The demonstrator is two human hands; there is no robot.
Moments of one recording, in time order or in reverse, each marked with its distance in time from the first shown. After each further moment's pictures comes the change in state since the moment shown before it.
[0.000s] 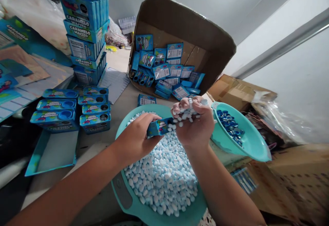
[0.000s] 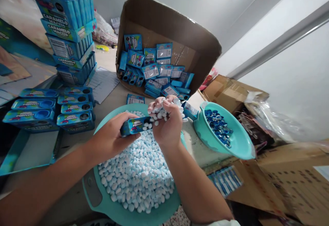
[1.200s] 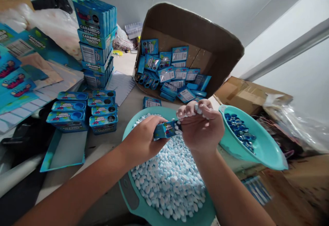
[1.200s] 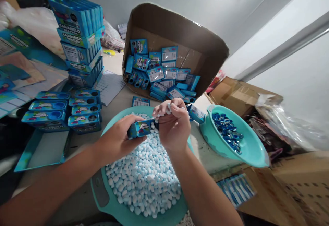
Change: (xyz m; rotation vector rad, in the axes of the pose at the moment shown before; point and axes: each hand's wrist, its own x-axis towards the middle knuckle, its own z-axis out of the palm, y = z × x) left_hand 0.001 -0.001 0.001 0.002 0.008 0.022; right_hand -0.001 0.001 -0.005 -0.025 -0.158 -0.071
